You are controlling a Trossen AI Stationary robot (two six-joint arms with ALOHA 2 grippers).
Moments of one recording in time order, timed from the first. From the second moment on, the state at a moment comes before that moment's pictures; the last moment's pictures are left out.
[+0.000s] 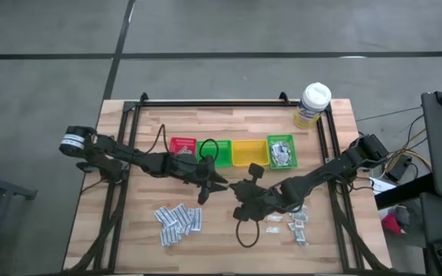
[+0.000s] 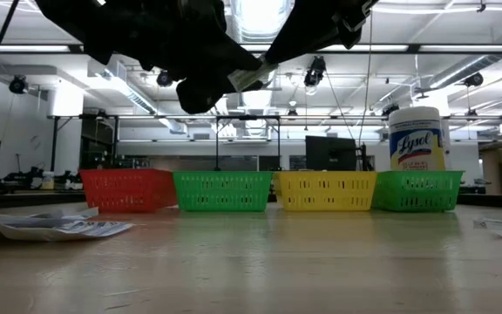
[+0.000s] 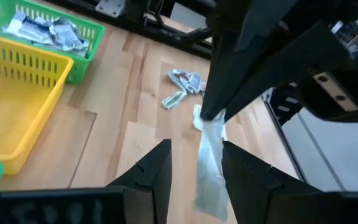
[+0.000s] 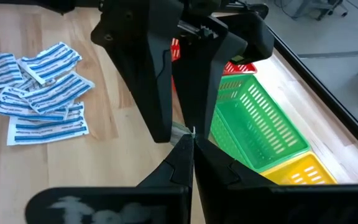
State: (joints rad) left arm -0.12 1.50 0.76 0.43 0.08 -0.40; right arm 0.44 1.72 1.22 -0.31 0.76 0.40
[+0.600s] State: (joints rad) left arm -0.11 1.50 0.76 0.33 0.06 -0.39; right arm 0.44 1.72 1.22 -0.32 0.72 0.39
